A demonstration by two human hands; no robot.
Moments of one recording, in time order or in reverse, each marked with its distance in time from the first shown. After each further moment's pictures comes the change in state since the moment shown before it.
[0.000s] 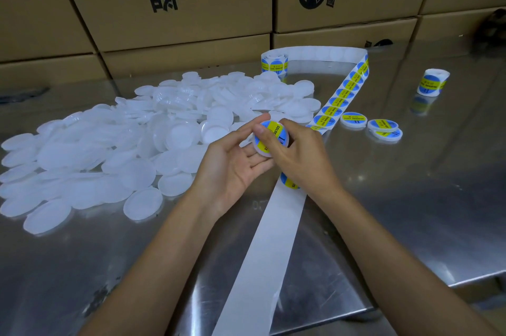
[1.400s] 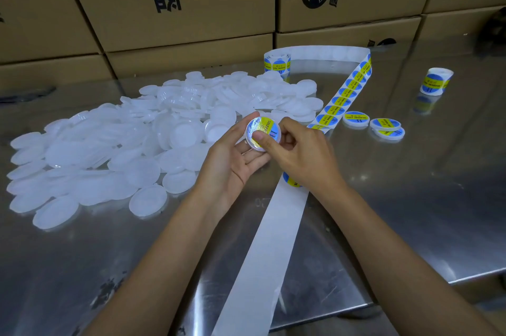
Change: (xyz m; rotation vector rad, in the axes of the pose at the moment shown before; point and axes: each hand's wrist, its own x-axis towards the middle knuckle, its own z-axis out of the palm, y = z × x) left_hand -0.002 -0.002 0.005 0.016 0.170 0.117; right_hand -0.001 0.014 -0.001 -0.166 0.020 -0.088
